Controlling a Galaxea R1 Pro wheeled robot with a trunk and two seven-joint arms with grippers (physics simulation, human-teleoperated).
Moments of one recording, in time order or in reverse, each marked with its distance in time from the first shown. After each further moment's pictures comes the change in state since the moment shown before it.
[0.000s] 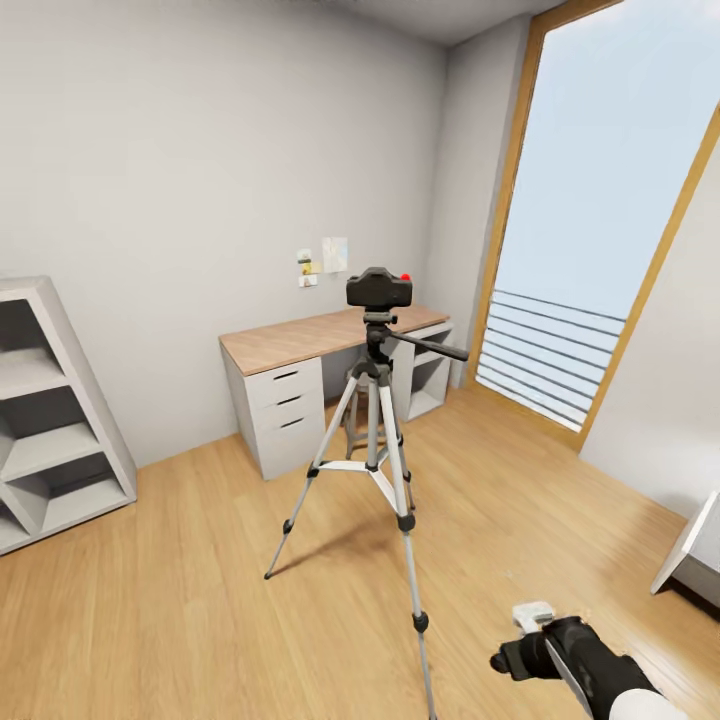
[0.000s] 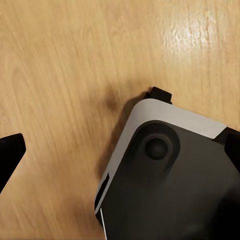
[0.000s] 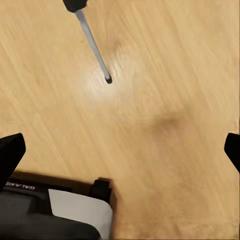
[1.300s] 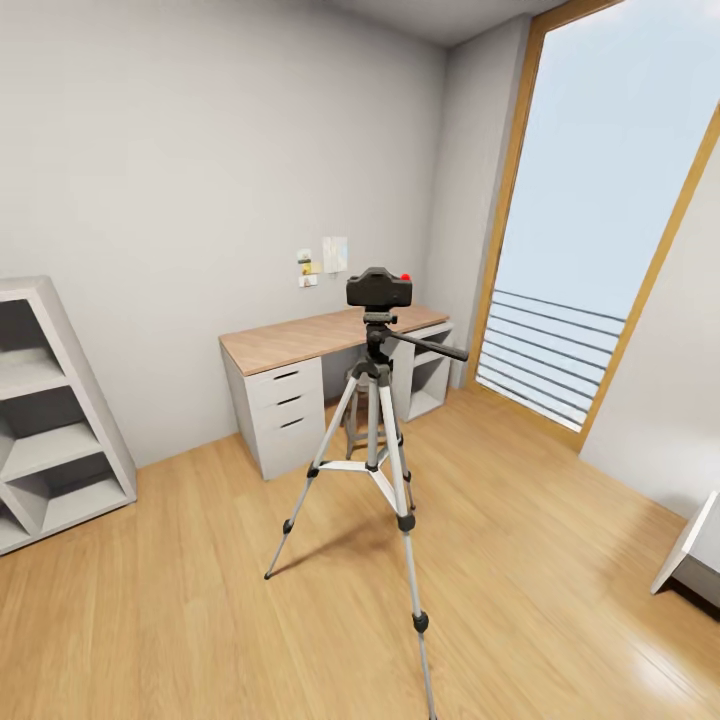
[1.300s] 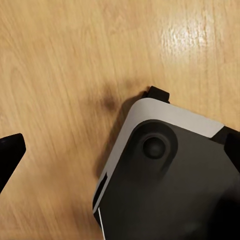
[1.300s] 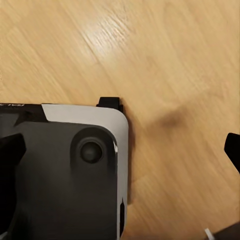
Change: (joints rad) left arm 0.000 -0.003 0.000 0.001 0.001 -0.001 -0.005; right arm 0.287 -0.005 -0.002 0.439 -0.193 -0.569 -0.131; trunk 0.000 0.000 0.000
